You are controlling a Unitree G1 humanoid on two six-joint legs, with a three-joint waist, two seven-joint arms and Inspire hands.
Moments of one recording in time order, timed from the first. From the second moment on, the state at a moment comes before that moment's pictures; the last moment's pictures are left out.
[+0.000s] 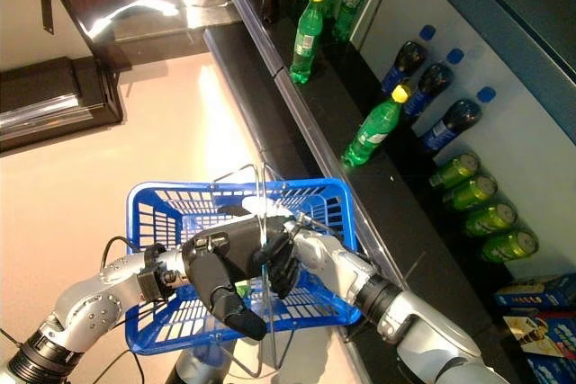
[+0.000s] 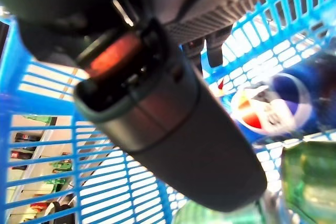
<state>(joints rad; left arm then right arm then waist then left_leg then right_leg) -0.16 0.65 -0.34 -0.30 -1.01 0.37 -0.77 -0.62 -0.45 0.85 0.33 -0.28 -0.02 0.09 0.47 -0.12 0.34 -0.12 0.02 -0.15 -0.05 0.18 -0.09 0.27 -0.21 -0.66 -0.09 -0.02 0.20</state>
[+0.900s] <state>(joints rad) -0.14 0.65 -0.33 -0.30 -1.01 0.35 -0.68 -0.56 -0.44 0.77 0.29 -0.25 -0.01 0.08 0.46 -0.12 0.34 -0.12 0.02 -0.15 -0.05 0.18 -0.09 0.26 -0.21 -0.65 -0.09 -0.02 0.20</state>
